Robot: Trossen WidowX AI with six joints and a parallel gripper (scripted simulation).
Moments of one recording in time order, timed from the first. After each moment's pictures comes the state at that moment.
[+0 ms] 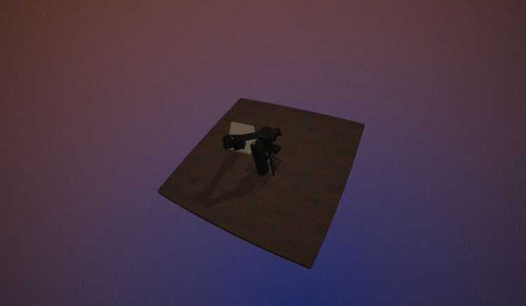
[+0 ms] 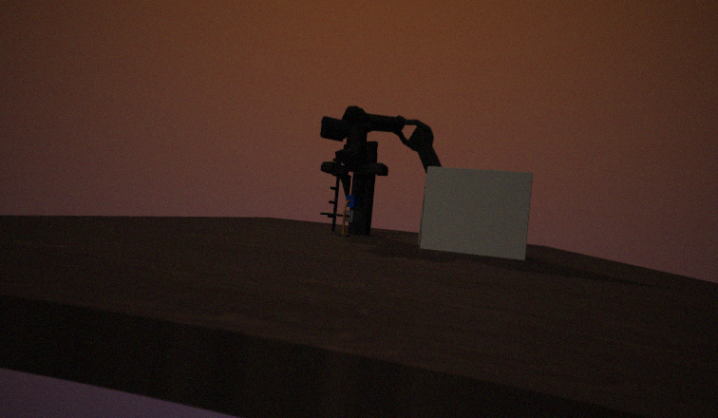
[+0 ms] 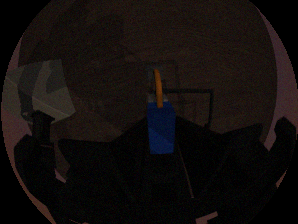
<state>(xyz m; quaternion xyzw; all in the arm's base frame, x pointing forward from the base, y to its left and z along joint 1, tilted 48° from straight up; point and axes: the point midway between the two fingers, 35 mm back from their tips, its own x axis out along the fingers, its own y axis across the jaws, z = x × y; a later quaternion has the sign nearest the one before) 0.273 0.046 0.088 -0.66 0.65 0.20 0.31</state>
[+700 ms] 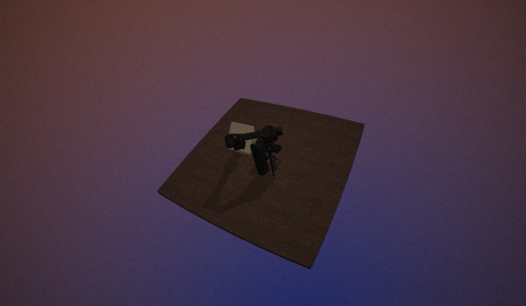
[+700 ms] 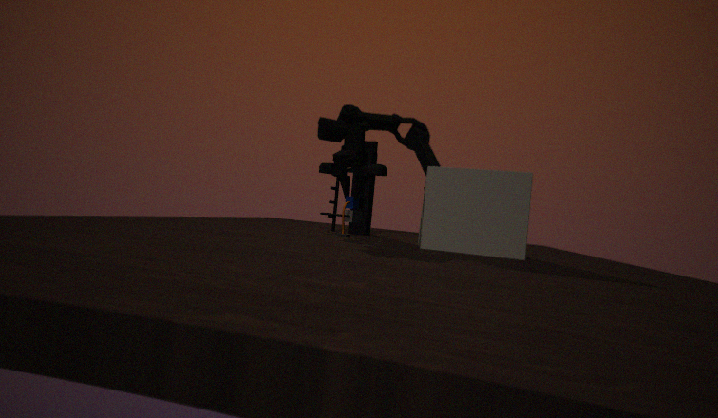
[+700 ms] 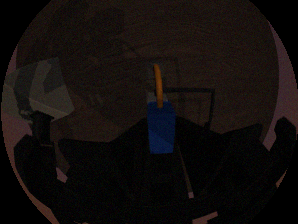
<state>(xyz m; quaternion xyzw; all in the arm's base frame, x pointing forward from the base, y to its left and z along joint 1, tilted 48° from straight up) 0.275 0.047 0.082 -0.67 0.66 0.18 0.28</state>
